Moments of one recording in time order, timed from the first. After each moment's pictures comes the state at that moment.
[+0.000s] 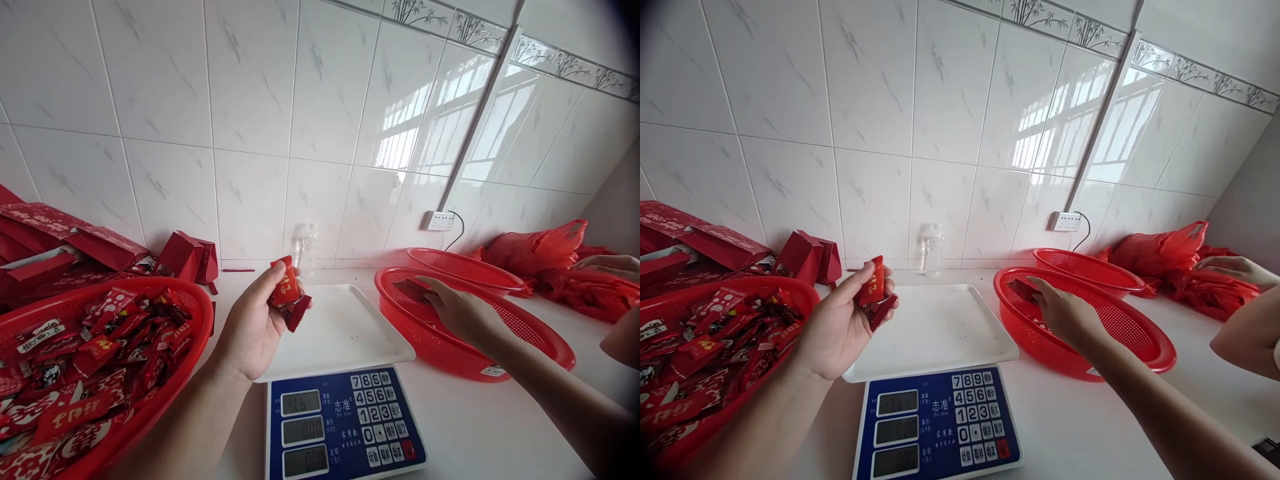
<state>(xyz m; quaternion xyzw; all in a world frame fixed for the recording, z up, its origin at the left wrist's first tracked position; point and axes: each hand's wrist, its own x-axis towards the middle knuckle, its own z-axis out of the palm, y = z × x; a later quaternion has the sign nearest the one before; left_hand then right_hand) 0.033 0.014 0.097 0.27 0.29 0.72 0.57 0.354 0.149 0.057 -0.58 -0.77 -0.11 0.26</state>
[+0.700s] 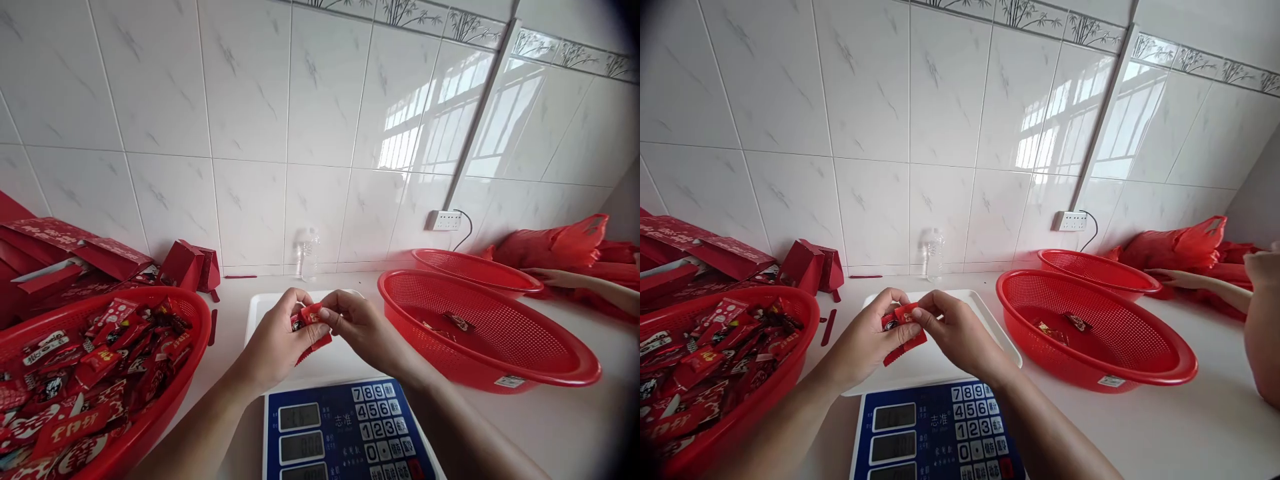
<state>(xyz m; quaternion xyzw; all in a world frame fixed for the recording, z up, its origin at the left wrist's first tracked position) 0.040 0.026 0.071 0.62 0.44 0.53 0.37 0.199 0.086 0.070 -0.28 -0.81 0.35 0.38</state>
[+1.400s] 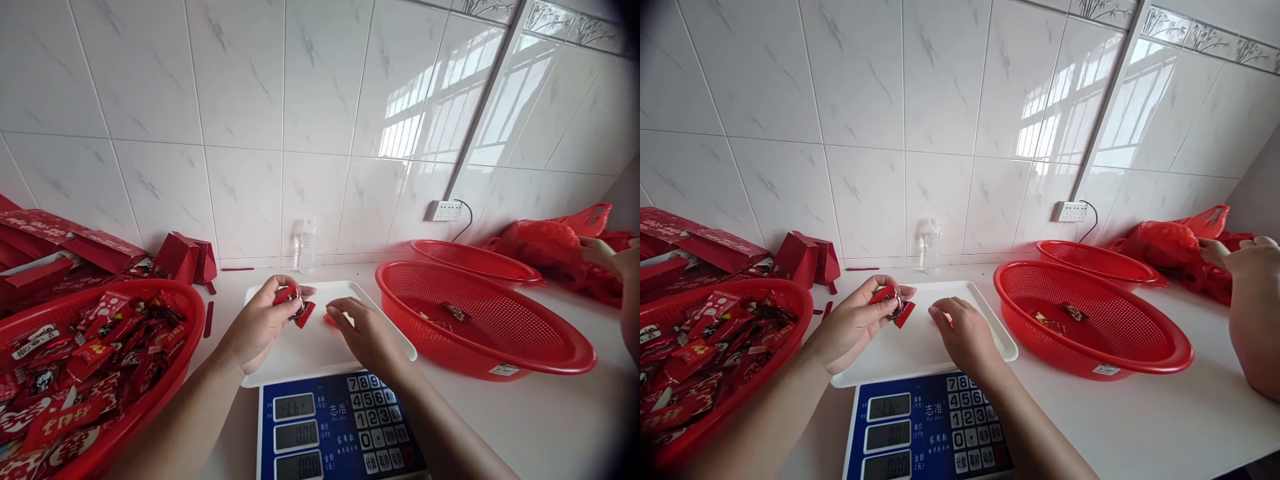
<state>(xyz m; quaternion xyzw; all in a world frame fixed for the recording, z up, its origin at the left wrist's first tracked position) 0.031 0.038 0.070 0.47 0.38 0.59 0.54 0.212 0.097 0.033 -0.46 -0.81 0.14 0.32</state>
